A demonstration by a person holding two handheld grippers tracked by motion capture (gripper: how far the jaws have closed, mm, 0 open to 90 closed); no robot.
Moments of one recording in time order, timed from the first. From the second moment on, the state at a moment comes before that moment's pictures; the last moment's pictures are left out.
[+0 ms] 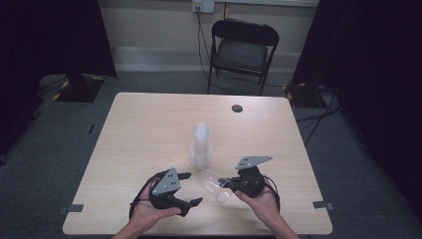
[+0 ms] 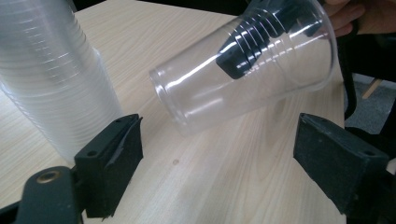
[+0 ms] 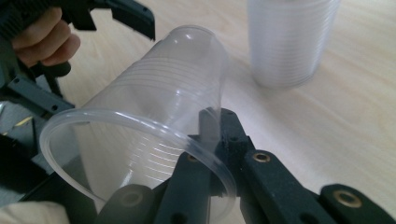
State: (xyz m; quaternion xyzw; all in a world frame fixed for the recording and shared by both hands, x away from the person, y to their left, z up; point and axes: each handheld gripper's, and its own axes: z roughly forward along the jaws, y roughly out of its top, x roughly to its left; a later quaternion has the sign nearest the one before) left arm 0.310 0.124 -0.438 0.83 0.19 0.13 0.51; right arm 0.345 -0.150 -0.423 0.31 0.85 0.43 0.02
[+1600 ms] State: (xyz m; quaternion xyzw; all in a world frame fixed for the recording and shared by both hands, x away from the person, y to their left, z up) left arm 0.289 0.079 -0.459 0.89 0.02 0.21 0.40; right arm 0.351 -0.121 -0.439 0.29 0.89 0.35 -0.09
